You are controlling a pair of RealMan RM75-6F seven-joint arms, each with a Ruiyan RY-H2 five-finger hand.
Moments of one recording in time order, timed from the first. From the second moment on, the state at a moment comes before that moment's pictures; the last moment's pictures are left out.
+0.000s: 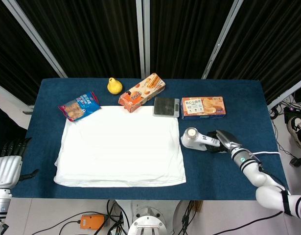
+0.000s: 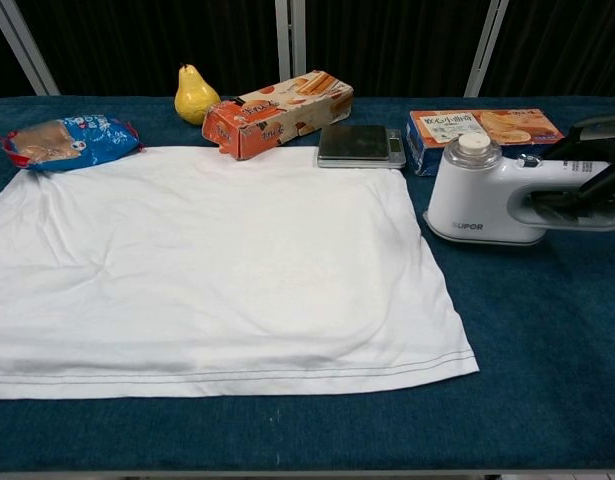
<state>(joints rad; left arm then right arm) -0.07 -1.22 -0.02 -1.46 1.45 1.44 0.02 0.61 -1.18 0.20 -1.62 -1.02 0.59 0.23</state>
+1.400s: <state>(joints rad) -0.33 -1.36 0.03 -1.49 1.62 1.10 -0.05 0.79 -1.41 0.17 -1.42 -1.50 0.71 0.51</state>
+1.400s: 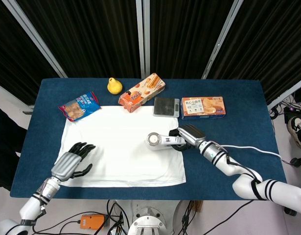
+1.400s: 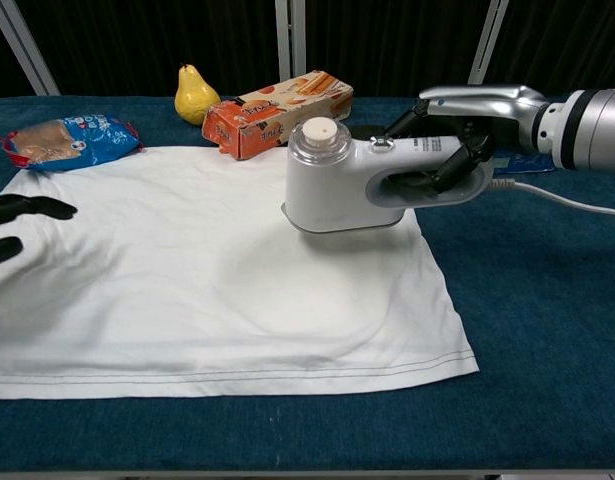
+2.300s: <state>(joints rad) -0.35 -1.44 0.05 -1.44 1.52 1.08 0.13 0.87 -1.59 0.12 -1.24 -1.49 0.71 0.53</state>
